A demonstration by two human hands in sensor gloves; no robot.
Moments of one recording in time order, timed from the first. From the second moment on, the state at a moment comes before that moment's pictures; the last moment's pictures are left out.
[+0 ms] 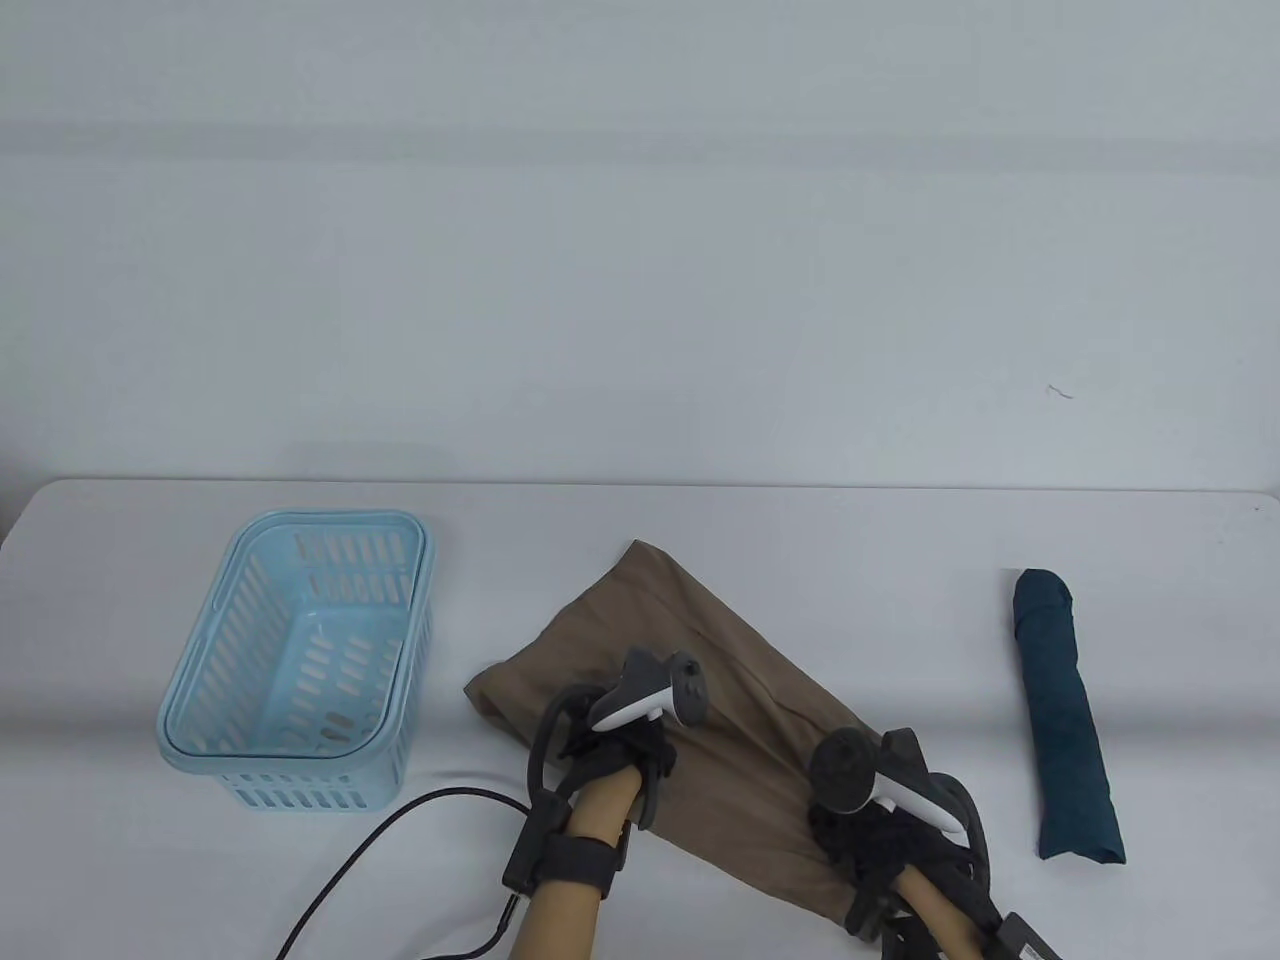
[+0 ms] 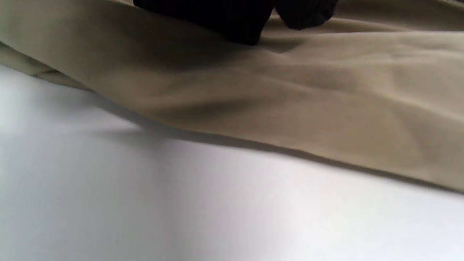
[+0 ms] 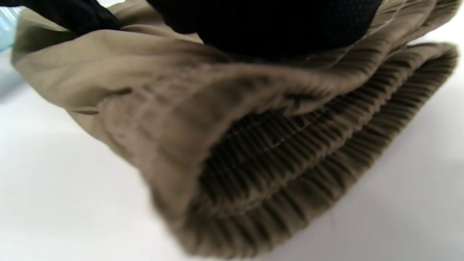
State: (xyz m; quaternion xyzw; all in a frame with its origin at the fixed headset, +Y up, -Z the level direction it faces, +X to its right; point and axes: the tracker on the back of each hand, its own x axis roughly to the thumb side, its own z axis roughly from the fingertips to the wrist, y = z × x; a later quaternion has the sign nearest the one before) left_hand -0.028 -0.762 -0.445 -0.29 -0.11 -0.03 0.95; right_hand 0.186 -0.758 -0.359 0.09 0.28 0.95 0.09
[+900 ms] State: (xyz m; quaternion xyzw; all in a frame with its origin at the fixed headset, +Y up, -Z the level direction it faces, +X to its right) left_hand -0.006 -0.776 -0.490 -0.27 -0.08 -0.14 0.95; right_hand 0.151 -0.772 -0.361 0.18 0.33 0.90 0.22
